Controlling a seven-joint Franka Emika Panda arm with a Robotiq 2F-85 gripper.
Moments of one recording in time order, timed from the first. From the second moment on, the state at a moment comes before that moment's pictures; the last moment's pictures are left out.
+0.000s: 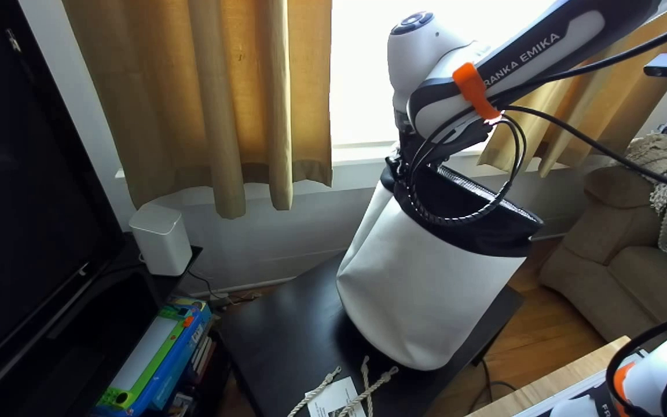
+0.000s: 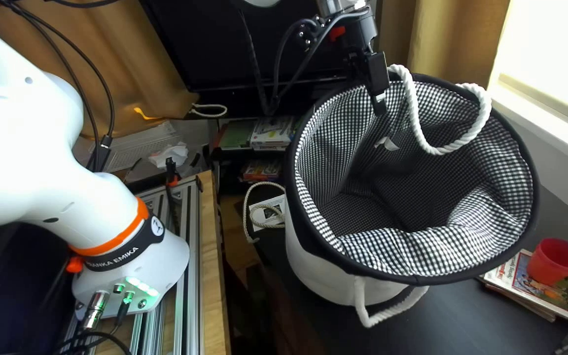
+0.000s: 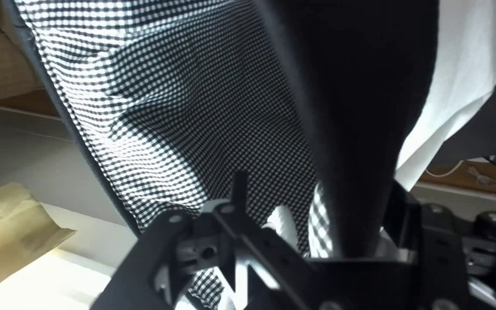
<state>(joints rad) 0.08 -0.03 0.15 -2.36 -0.54 2.31 0.66</state>
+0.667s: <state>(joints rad) 0.08 -0.08 0.12 -2.37 -0.30 2.51 0.54</state>
